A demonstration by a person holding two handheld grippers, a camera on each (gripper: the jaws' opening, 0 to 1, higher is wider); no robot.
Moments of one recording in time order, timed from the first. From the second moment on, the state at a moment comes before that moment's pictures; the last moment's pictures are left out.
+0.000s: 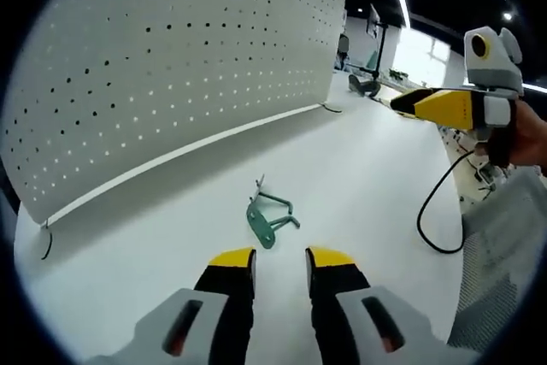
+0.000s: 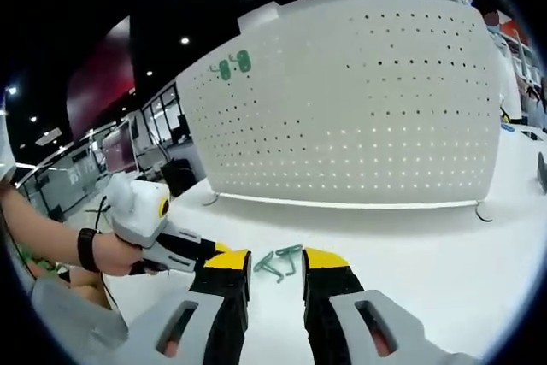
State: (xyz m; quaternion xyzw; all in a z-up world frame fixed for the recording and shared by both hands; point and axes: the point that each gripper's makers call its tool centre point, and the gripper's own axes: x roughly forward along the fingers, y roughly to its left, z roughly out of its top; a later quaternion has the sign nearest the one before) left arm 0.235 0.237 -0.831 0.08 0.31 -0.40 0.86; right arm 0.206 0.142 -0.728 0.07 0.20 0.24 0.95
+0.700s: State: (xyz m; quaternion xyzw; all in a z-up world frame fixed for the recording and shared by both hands) left arm 0.253 0.226 -0.842 0.12 0.29 -0.40 0.86; right arm 0.195 0.139 -0.741 0.08 0.22 0.24 0.94
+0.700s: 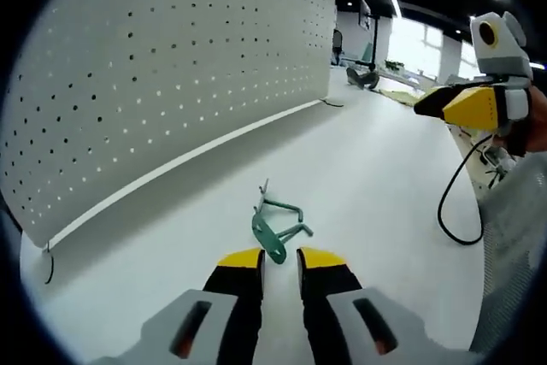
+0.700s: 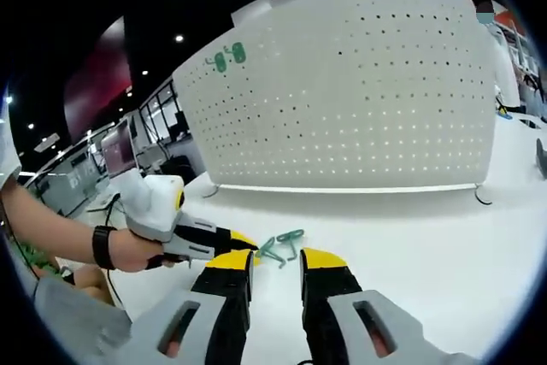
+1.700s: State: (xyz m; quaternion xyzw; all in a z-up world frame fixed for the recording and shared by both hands) left arm 0.243 0.227 -0.823 0.07 0.30 -0.41 0.86; right arm 0.189 0.146 -0.738 0.09 0.22 0.24 0.94
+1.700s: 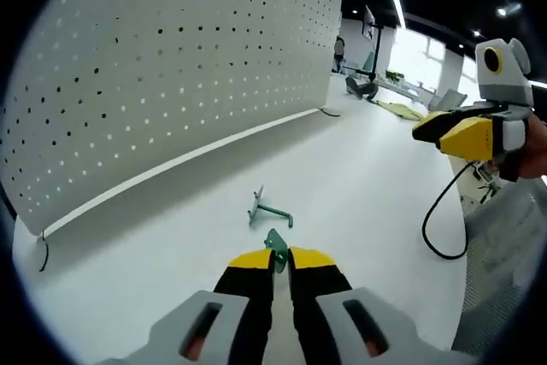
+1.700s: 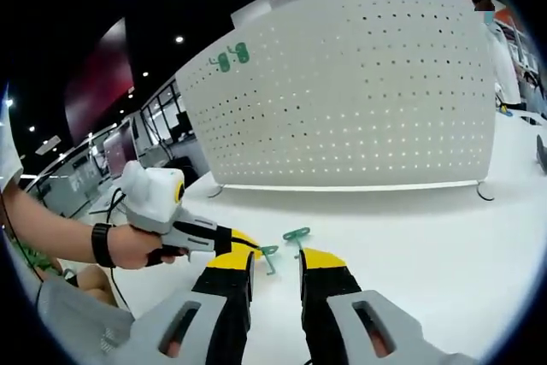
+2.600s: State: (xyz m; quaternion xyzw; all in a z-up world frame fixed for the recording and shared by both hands) left arm 0.212 0.220 -0.768 -0.06 0.31 -0.43 0.85; right arm 0.173 0.161 -0.726 0.05 0.20 0.29 0.94
